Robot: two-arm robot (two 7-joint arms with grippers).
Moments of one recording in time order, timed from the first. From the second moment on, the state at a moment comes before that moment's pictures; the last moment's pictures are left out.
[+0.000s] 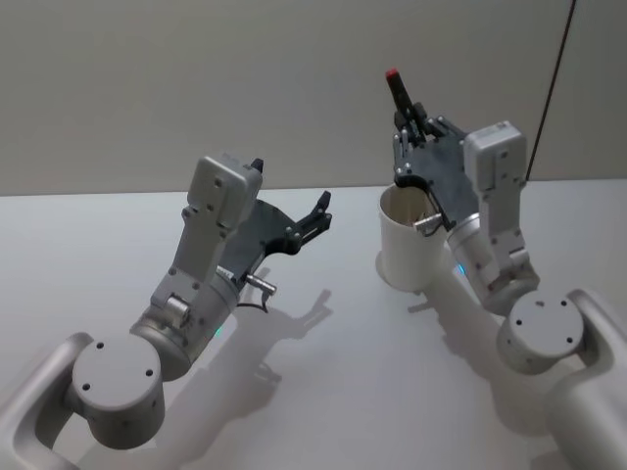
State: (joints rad) left arm -0.24 0.38 0.45 -1.63 -0.20 0.01 -0.01; right arm 0.46 -0.01 -0.30 -1.07 -0.10 -0.46 0.04
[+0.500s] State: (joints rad) left arm -0.24 0.38 0.45 -1.63 -0.20 0.01 -0.01; right arm 0.47 -0.01 -0.30 -1.04 -0.10 -0.47 0.04
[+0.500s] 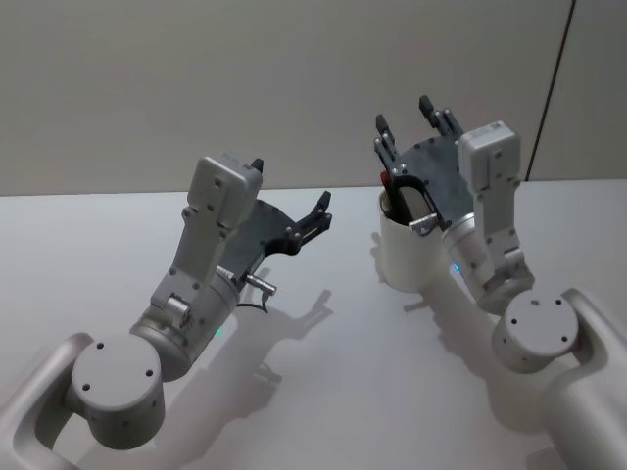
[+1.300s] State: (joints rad) left arm -0.24 0.38 0.45 -1.63 -0.20 0.01 -0.01; right arm 0.40 0.02 -0.27 -1.20 0.02 -0.34 0.04
